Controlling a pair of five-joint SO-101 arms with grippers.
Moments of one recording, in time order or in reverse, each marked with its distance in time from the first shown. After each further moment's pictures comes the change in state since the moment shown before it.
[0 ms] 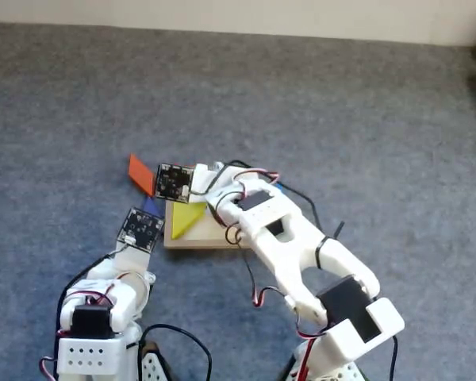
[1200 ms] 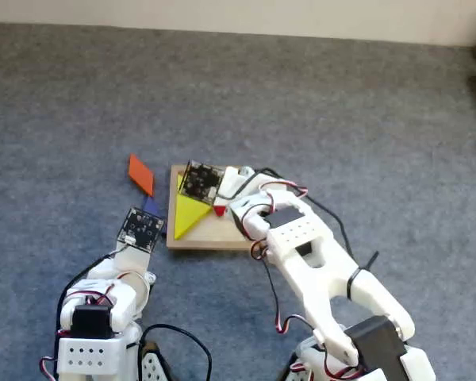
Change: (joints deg) left arm 0.0 0.0 0.0 0.0 0.0; right arm 4.6 -17.4 13.5 0.1 -6.6
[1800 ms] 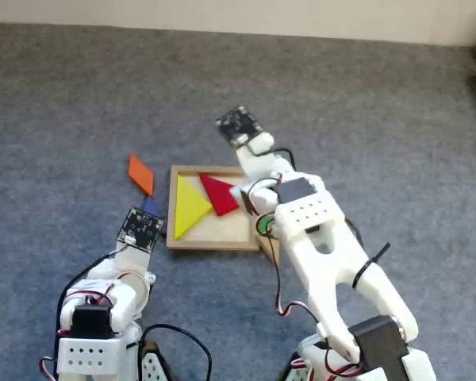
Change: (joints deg) left arm 0.0 0.0 0.0 0.0 0.0; right arm 3.8 0.0 -14.3 26.8 -33.7
